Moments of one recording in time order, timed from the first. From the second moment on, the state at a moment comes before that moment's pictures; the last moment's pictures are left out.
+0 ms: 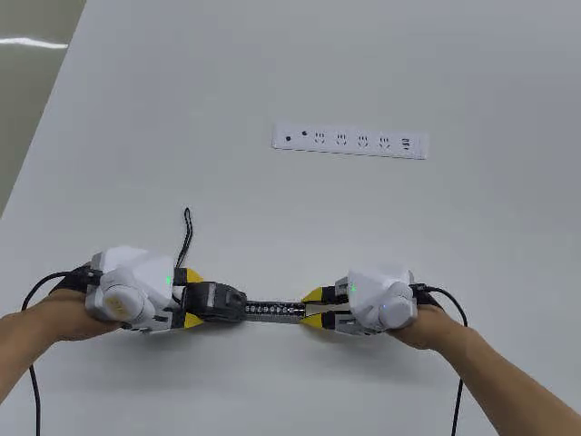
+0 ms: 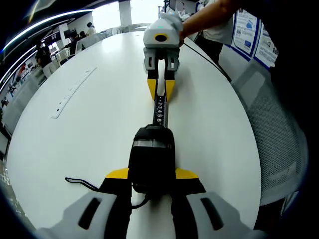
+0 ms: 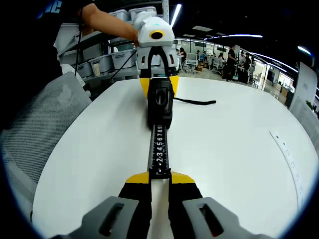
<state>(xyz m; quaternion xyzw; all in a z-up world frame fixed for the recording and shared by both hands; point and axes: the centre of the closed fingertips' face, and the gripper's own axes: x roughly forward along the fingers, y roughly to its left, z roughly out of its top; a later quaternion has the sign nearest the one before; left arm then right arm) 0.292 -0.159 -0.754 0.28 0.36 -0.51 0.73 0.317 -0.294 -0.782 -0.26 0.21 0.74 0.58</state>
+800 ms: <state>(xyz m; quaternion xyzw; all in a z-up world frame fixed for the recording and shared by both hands) 0.292 -0.161 -0.753 0.28 0.37 -0.51 0.72 0.322 -0.325 -0.787 -0.25 0.22 0.74 0.59</state>
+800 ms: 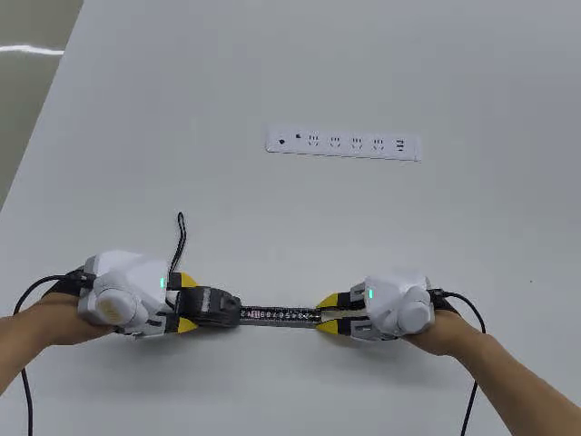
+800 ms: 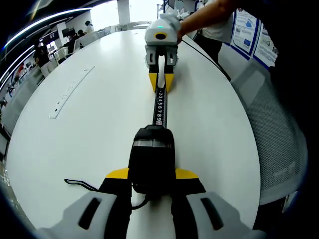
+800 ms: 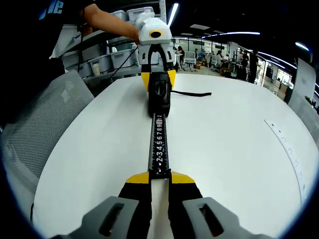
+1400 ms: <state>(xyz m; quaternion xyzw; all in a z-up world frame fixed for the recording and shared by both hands) 0.292 -0.162 -0.754 0.28 0.38 -0.51 0.72 0.326 -0.342 -0.786 -0.24 0.23 0.73 0.59</state>
